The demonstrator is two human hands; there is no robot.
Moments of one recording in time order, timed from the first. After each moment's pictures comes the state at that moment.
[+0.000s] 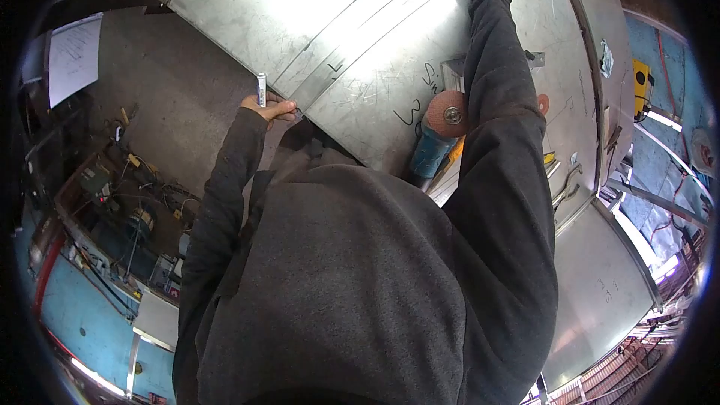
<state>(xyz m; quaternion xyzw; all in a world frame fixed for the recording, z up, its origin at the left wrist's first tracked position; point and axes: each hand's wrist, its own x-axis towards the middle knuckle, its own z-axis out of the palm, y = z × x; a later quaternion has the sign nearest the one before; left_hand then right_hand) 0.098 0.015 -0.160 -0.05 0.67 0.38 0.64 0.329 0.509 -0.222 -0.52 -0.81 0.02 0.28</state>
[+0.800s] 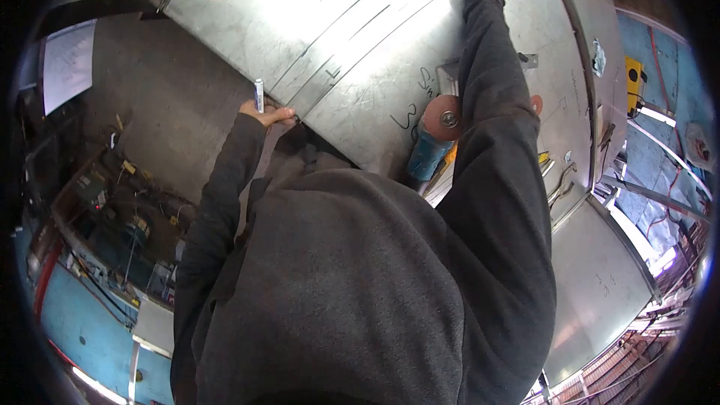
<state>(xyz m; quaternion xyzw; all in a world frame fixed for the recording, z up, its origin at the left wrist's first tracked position) 0.100 0.004 -0.181 0.03 0.67 0.40 0.63 0.326 0.505 -0.217 -0.52 -0.80 0.05 0.29</state>
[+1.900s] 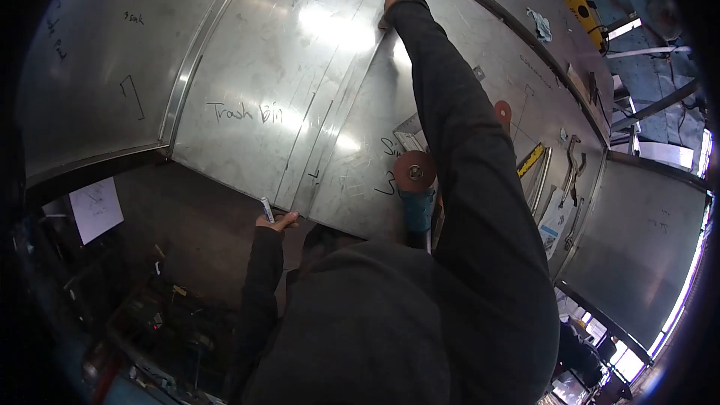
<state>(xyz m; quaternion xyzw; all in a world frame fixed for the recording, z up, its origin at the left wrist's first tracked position) 0.102 0.010 -0.169 0.03 0.70 0.38 0.60 0.275 0.512 -0.083 -0.59 -0.76 0.07 -0.26</state>
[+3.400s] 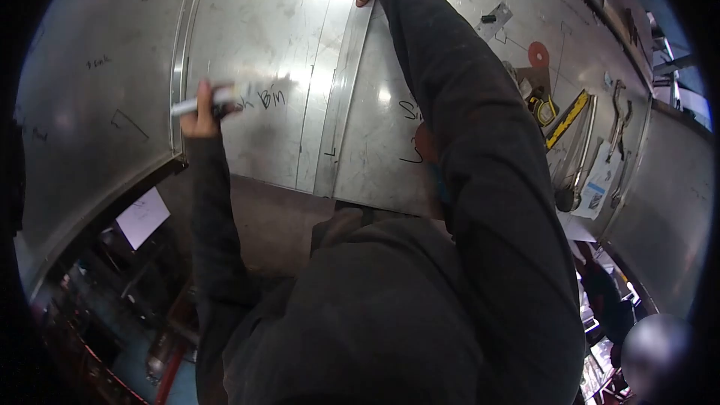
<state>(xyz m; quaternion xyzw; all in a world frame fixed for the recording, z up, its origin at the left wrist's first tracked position) 0.014 0.231 -0.061 0.34 0.67 0.51 0.42 0.259 0.497 -0.167 -0.60 -0.71 0.13 -0.35</state>
